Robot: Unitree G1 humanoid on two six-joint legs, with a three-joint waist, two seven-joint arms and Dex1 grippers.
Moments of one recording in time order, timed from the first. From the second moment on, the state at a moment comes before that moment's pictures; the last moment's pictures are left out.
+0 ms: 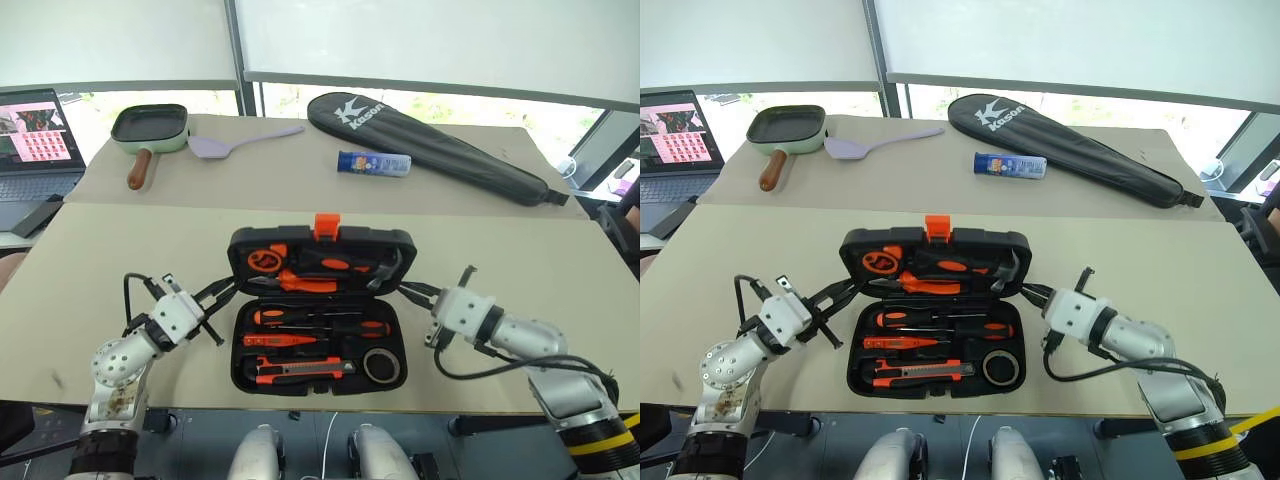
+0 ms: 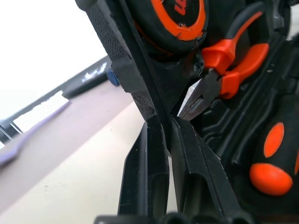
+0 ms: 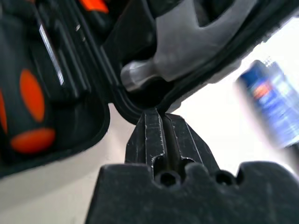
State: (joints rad) left arm -0.03 0.51 0.15 0.17 -0.18 -0.62 -0.86; right arm -0.08 -0.73 0.11 -0.07 -0.11 -0.39 0.57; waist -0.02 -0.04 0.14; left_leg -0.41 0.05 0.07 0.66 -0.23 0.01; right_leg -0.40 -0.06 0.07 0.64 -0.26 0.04
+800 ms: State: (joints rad) left arm 0.00 0.72 0.22 0.01 -0.64 0.25 -0.89; right arm 0.03 -0.85 -0.03 -0.16 0.41 0.07 0.72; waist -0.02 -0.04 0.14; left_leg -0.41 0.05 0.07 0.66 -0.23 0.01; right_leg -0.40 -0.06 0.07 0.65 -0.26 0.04
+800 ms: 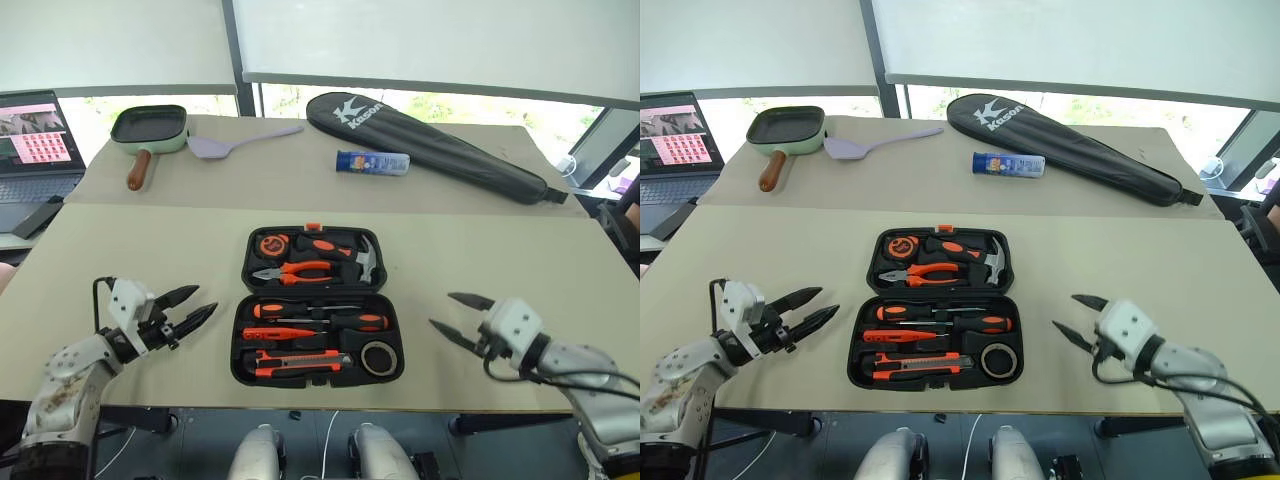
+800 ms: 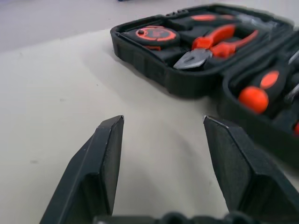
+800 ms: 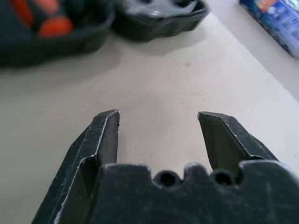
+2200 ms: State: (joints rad) left arm -0.66 0.59 0.11 0.11 -0.66 1.29 -0.45; right arm -0.88 -0.46 -0.04 0.17 0.53 1.60 0.33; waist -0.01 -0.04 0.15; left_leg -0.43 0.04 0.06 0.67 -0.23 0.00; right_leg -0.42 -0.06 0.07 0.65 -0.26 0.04
